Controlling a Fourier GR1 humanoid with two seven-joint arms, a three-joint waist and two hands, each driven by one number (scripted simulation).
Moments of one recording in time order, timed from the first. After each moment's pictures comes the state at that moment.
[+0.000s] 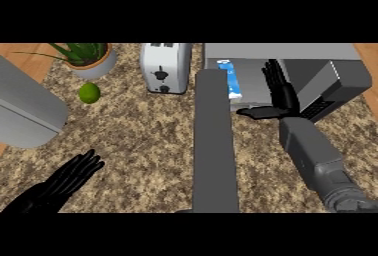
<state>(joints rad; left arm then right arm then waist) 0.22 0.00 0.24 -1.90 0.36 -0.97 0.14 -0.90 -0.18 -0.35 -0.13 0.03 0.10 -0.83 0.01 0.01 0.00</state>
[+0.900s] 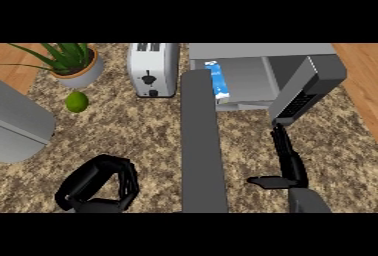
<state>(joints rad) 0.05 0.00 0.03 -1.67 -0.05 -0.79 -0.10 -0.36 -0.10 -0.23 -0.41 0.06 0.14 -0.95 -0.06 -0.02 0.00</state>
